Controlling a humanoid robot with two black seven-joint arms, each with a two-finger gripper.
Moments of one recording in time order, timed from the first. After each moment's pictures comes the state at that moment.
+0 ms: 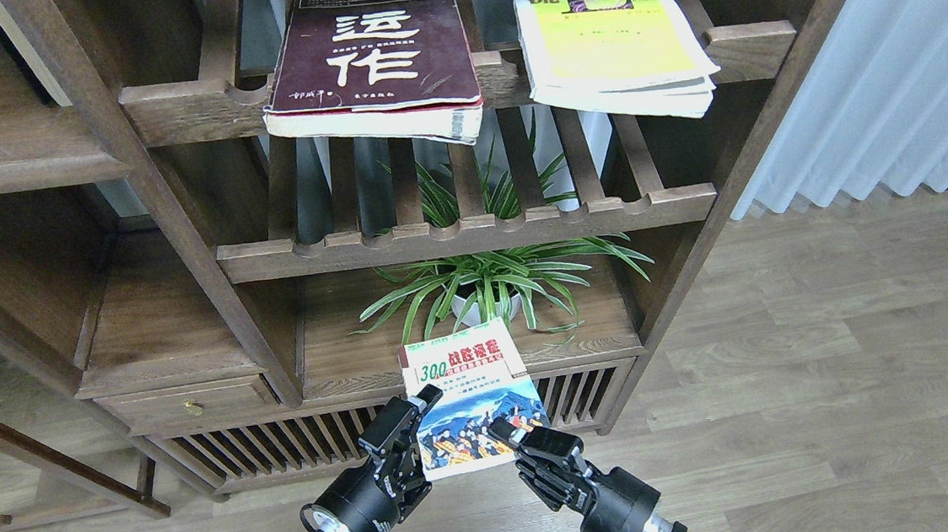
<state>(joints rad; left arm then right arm) -0.12 0.00 -0.64 -0.94 -0.56 -0.49 0.16 -0.15 0.01 1.07 1.07 0.24 0.58 -0.49</state>
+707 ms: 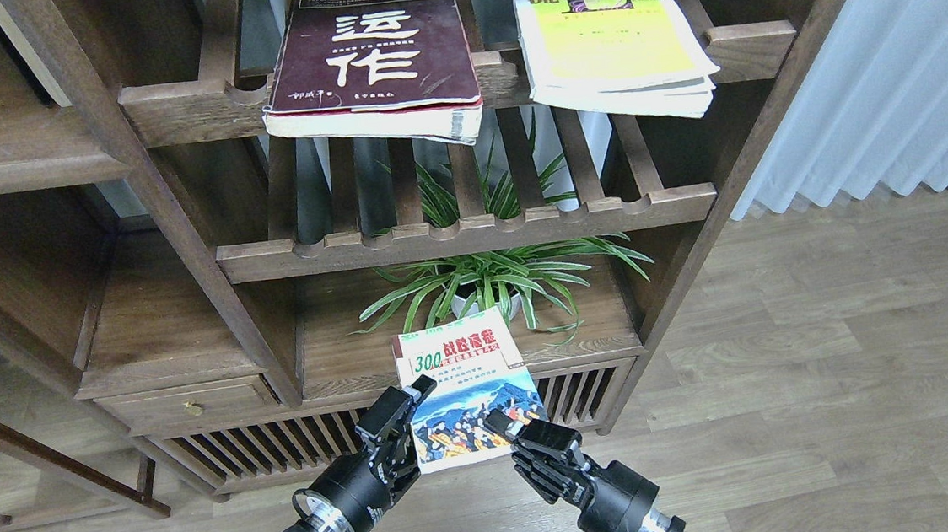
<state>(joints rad) -0.17 0.00 -0.63 -0.91 -0.57 -0.49 0.16 -0.16 0.01 1.06 1.10 0.24 0.58 -0.49</state>
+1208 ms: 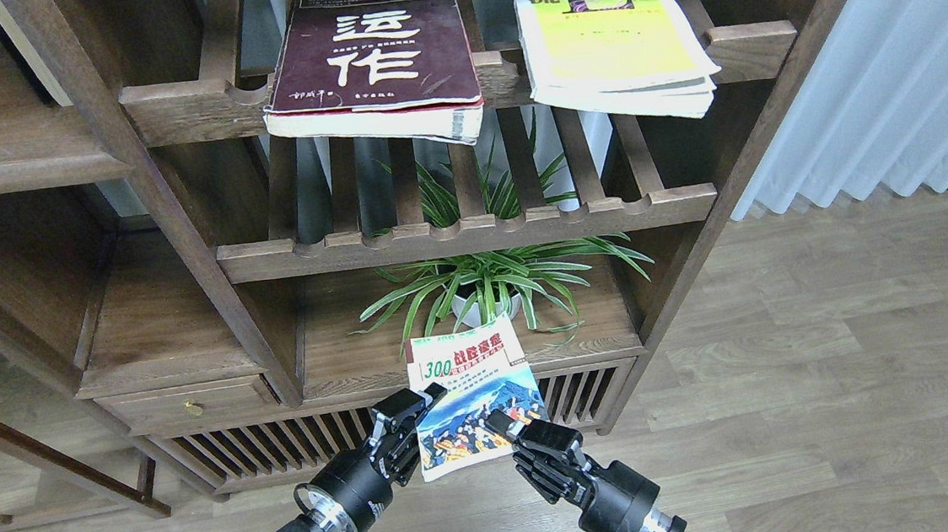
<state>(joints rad) -0.17 0.00 -0.63 -0.91 -0.57 -0.49 0.17 -0.14 0.02 1.06 1.08 0.23 0.58 -0.49</state>
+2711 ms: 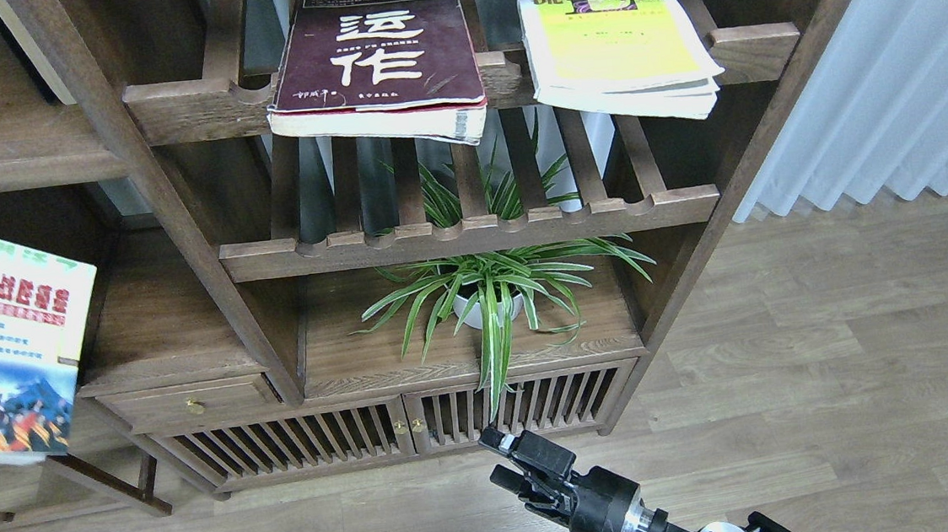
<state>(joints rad) -0.03 1.43 -0.96 -1.40 -0.51 -0.49 0.27 0.01 0.02 0.95 0.85 0.21 0.58 -0.49</state>
